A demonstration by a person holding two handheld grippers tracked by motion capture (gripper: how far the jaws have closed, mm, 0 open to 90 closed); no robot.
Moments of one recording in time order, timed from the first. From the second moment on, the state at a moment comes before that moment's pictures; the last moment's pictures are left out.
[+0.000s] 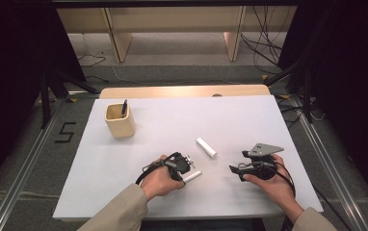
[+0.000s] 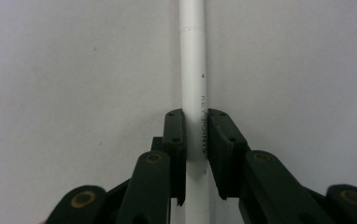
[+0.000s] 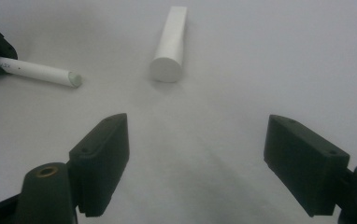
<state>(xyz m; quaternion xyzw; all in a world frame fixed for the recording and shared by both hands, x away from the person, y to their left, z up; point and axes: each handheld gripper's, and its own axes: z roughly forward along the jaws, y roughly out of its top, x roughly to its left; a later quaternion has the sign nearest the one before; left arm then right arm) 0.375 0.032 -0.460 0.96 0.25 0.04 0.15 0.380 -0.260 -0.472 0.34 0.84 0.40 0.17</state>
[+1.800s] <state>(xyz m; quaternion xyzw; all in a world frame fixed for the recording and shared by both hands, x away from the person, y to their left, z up) 0.384 0.110 -0.430 0.81 0.38 0.22 0.40 0.380 -0.259 -0.472 0.34 0.84 0.40 0.17</state>
